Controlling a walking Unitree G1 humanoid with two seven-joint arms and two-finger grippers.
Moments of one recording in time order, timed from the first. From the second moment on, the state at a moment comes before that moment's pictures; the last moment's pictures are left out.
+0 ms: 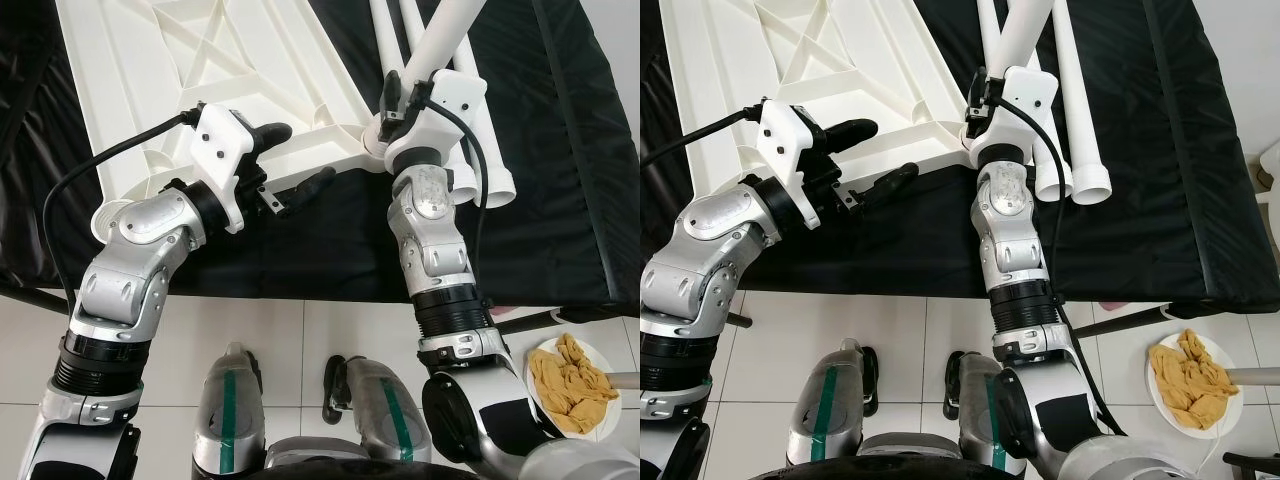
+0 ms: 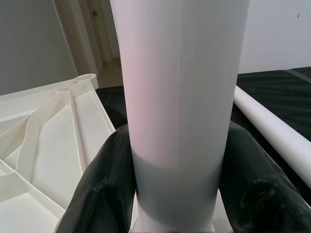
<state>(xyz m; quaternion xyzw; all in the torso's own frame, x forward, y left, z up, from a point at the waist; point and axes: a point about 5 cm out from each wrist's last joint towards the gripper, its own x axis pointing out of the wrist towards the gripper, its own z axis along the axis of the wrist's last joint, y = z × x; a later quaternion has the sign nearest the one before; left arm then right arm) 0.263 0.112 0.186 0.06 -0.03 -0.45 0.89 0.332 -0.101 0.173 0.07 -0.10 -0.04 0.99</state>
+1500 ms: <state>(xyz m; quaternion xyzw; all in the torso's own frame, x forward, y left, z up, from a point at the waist) 0.263 0.110 0.186 0.05 -0.04 -0.45 0.89 0.341 -0.116 0.162 0.04 -0.06 -0.03 1.00</state>
